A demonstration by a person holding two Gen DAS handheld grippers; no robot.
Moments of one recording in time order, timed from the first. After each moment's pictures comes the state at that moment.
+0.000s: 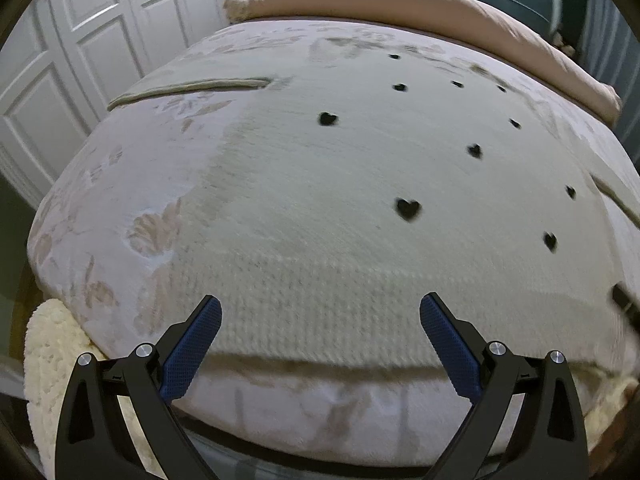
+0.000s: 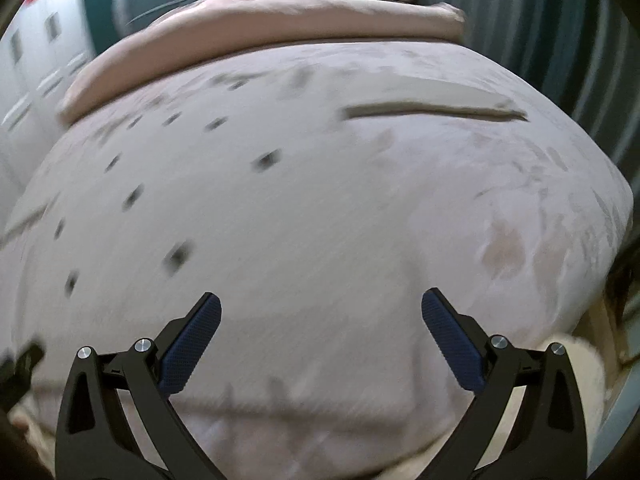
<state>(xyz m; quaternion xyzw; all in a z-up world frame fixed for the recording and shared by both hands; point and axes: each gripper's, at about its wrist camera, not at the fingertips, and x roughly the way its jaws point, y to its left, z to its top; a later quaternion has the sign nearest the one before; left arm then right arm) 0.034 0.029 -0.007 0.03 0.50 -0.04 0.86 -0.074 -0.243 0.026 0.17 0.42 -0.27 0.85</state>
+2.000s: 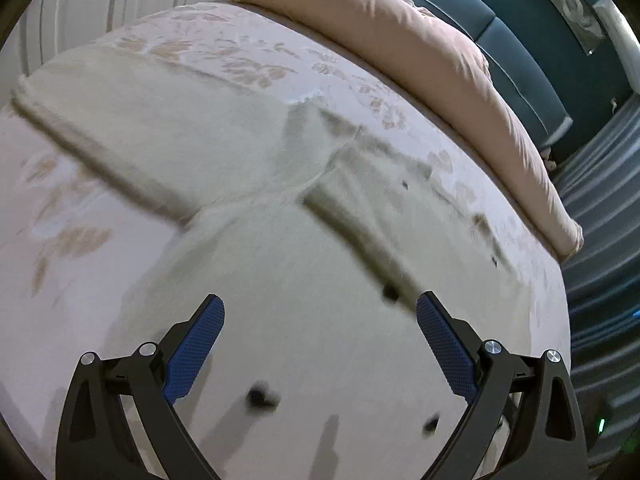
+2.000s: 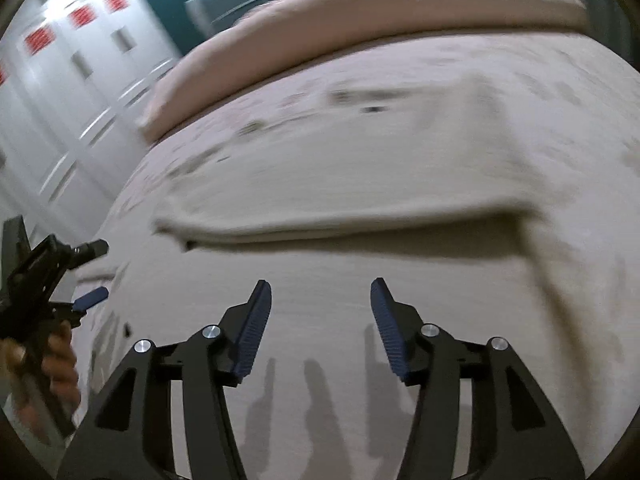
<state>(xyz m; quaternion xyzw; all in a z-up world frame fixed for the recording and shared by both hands) 0.286 0.035 -0.001 -0.20 0.49 -0.12 0.84 0.117 -0.274 0.018 0.25 0.40 -0.06 0.88</state>
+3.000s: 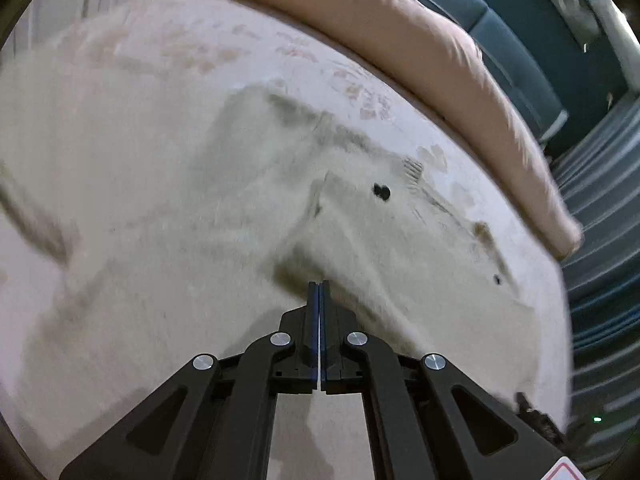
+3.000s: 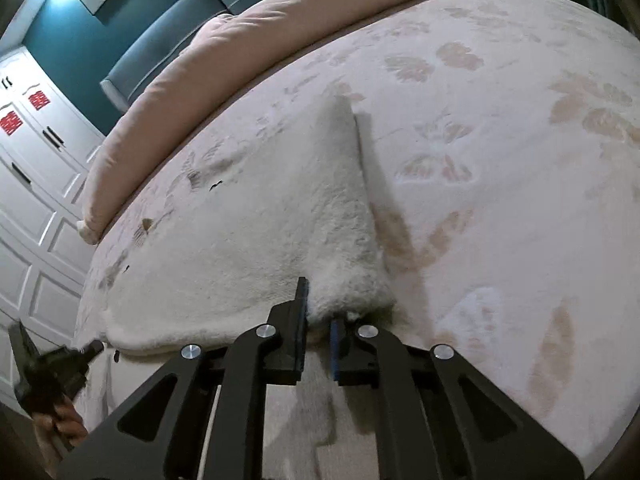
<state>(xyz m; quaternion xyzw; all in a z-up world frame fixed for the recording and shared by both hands) 0.326 -0.007 -0.033 -0.21 0.49 -0.14 0.83 0.129 -0.389 -0.023 0.36 0.35 -0.16 0.85</state>
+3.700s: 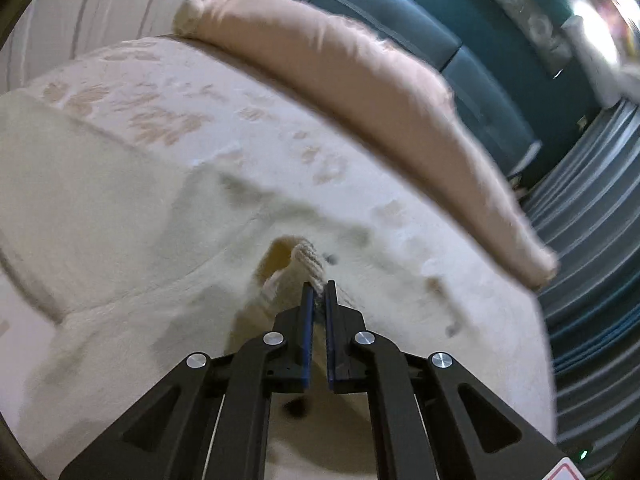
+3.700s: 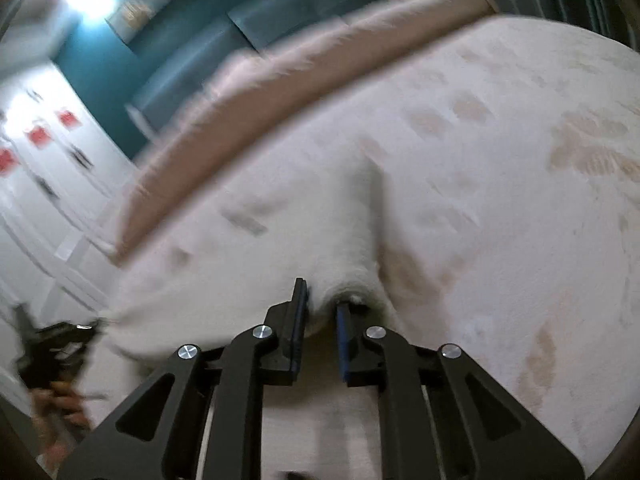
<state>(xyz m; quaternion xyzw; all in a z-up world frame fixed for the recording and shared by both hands) 0.342 -0.019 0.002 -0.21 0.43 -0.15 0.87 0.120 -0.389 -0.022 0.34 0.33 -0.16 0.86</state>
